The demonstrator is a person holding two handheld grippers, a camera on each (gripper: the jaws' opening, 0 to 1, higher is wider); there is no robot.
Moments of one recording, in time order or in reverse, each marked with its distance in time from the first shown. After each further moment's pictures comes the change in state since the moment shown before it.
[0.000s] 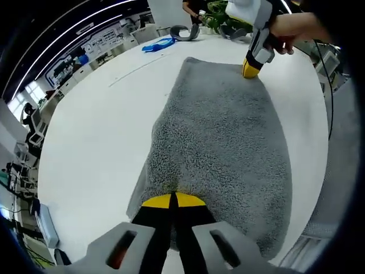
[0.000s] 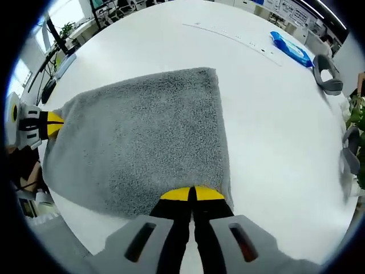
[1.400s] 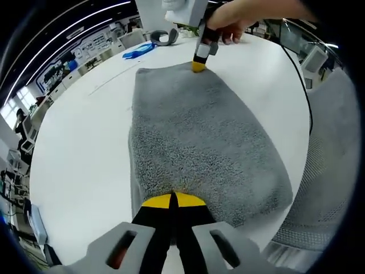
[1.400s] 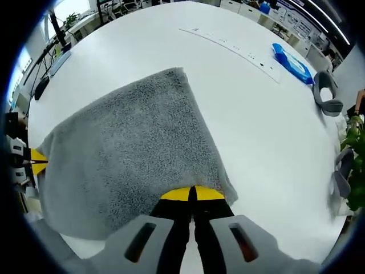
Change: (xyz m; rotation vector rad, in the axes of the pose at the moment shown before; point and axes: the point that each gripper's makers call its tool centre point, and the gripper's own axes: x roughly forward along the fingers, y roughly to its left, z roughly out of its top) left arm -0.014 -0.061 0.003 0.044 -0.027 -0.081; right arm 0.012 -0.030 0.036 -0.076 -0.015 -0.058
